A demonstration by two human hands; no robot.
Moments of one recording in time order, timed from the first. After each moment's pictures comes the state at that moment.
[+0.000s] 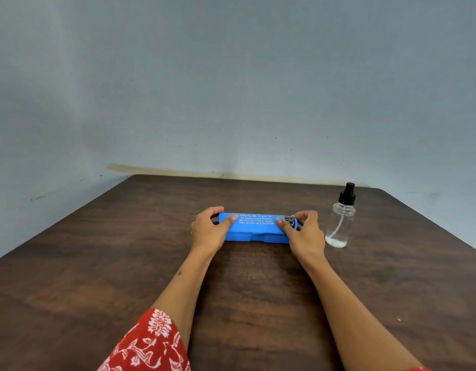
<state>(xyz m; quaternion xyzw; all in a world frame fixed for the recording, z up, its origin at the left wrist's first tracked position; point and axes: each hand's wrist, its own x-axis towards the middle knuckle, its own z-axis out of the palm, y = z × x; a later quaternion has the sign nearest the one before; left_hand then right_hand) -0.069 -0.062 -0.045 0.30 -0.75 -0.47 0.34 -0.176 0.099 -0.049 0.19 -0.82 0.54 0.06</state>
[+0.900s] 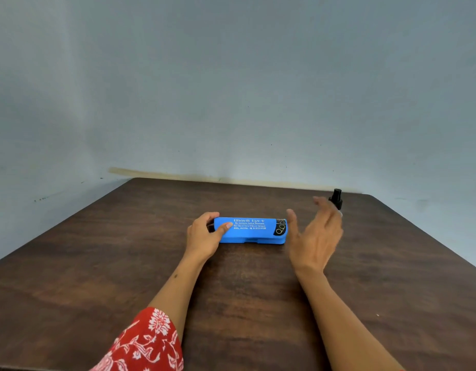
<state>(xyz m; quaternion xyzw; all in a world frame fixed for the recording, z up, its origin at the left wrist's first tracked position) -0.057 -0.060 -0.046 0.27 -0.79 -0.44 0.33 -0.148 0.117 -0.030 0.17 -0.76 0.47 0.42</state>
